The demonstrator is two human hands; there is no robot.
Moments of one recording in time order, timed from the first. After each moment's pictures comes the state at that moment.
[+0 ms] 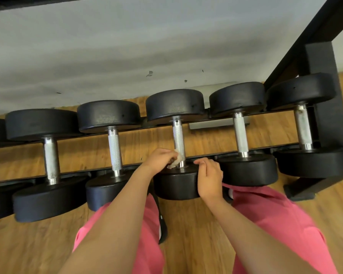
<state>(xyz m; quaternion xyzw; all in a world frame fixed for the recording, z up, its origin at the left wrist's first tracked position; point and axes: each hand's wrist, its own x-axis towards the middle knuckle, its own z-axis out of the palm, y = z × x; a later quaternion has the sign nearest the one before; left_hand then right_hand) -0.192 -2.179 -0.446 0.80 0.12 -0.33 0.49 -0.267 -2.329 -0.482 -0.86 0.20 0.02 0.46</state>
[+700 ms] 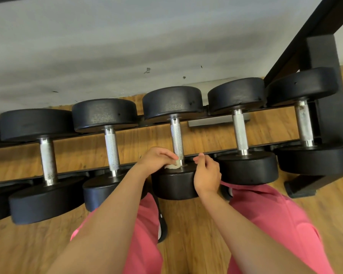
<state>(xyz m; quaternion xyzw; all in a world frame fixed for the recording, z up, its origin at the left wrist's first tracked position) -0.188 -2.168 -0.450 0.79 0.09 -0.35 0.49 -0.256 -2.317 -0.487 -0.79 0.33 0.00 0.52</state>
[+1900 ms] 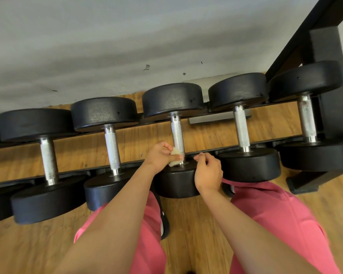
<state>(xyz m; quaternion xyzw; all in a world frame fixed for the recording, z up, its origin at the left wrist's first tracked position) -0.190 -2.178 -0.465 0.81 0.12 -0.27 0.50 -0.257 -2.318 -0.486 -0.80 0.33 0.01 0.51</state>
